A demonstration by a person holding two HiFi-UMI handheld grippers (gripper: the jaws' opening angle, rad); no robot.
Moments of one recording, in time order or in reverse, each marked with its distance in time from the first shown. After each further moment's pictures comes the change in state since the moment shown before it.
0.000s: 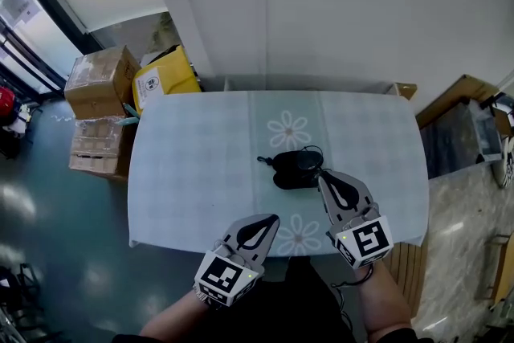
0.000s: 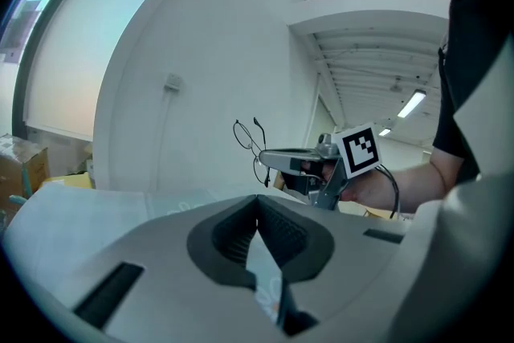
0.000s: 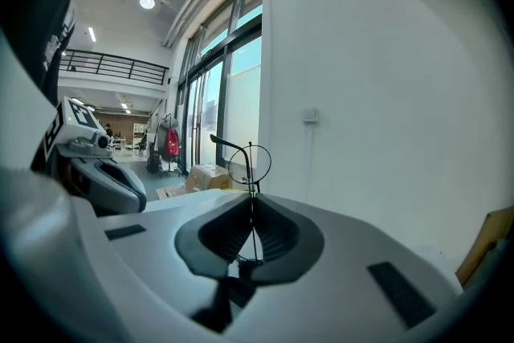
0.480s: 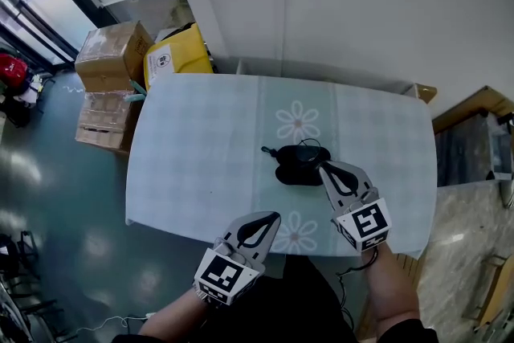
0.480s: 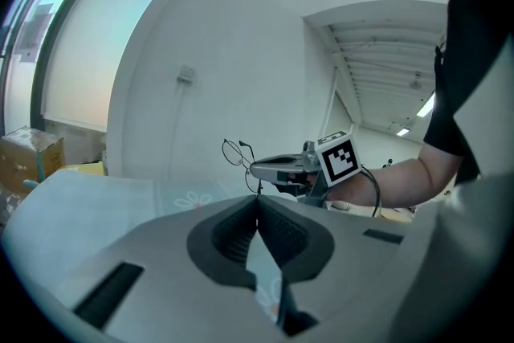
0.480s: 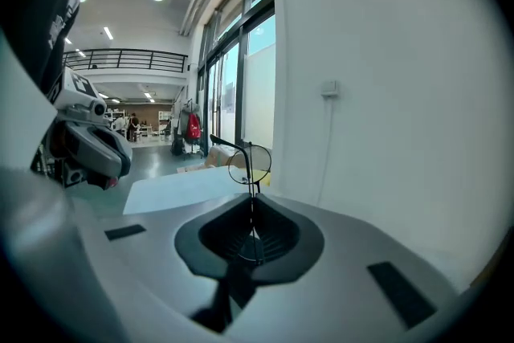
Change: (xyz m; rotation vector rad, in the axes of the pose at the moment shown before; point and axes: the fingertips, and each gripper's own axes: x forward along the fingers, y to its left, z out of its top) left arm 0.023 -0.001 -0.013 -0.052 0.032 0.103; right arm 0.038 -0.025 -0.061 -0.041 0.133 0.182
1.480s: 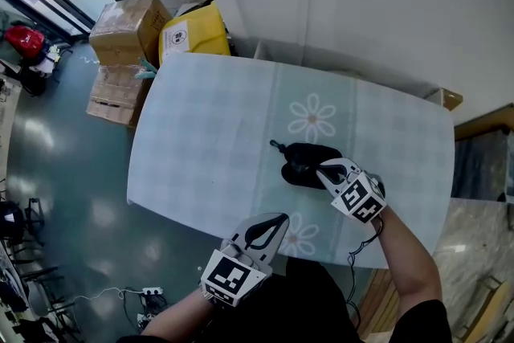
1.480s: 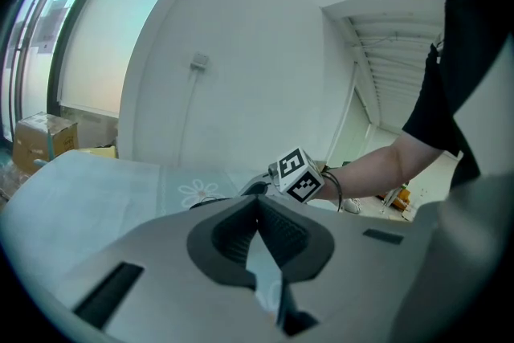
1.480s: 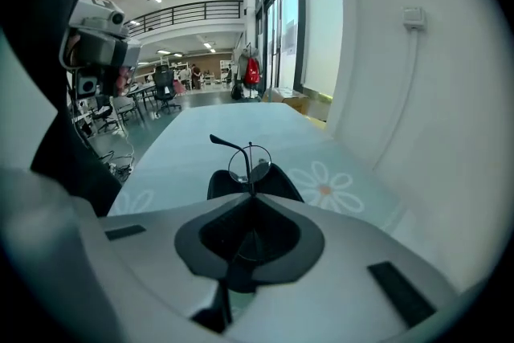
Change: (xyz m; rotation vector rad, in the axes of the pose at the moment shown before) left arm 0.037 0.003 -0.020 -0.081 0.046 0.097; right arm 0.071 0.003 -0.135 -0.254 0.405 0.441
